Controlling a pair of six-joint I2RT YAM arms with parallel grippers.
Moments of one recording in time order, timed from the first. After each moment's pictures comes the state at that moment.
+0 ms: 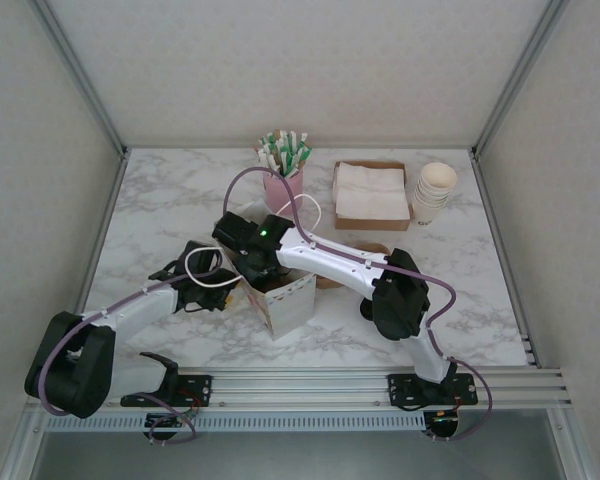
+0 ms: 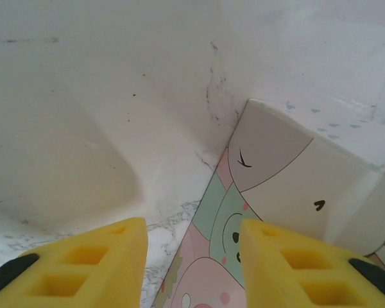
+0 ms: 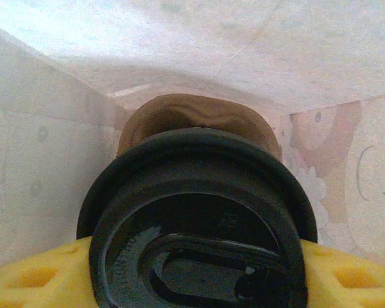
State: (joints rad) left arm -0.38 1.25 0.51 -0.32 0.24 -1.35; right arm 1.11 2.10 1.93 -1.07 0.23 0.36
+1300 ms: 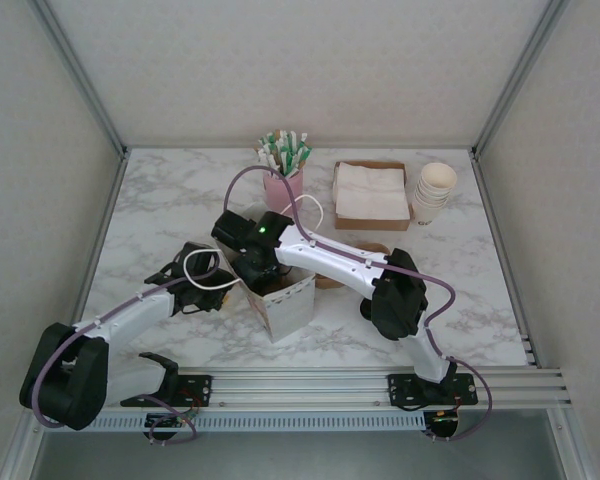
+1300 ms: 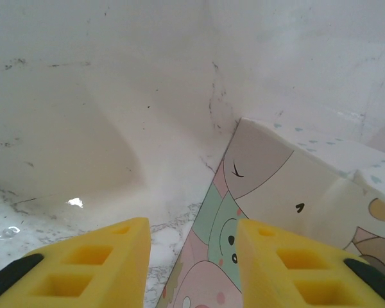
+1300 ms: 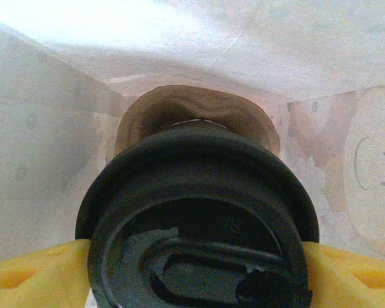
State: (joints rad) left arm -0.38 1.19 0.51 -0.36 0.18 -1.34; right arm 1.11 2.11 1.99 -1.16 0.22 0.38
